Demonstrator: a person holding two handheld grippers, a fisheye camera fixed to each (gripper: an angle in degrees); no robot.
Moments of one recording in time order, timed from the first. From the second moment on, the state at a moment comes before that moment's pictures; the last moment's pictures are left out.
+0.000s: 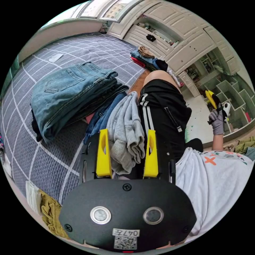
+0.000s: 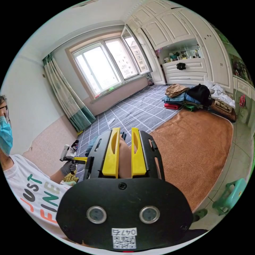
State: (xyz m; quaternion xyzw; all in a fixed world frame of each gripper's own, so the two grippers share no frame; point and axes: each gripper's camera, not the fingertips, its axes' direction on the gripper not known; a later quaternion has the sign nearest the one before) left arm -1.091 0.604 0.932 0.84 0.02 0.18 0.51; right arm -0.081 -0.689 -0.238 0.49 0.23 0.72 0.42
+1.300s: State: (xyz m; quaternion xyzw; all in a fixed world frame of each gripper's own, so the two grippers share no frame) left arm -0.835 1.064 0.904 0.95 -0.13 0.25 0.11; right arm -0.139 -0.633 -0.124 0.56 0.21 0.73 0.33
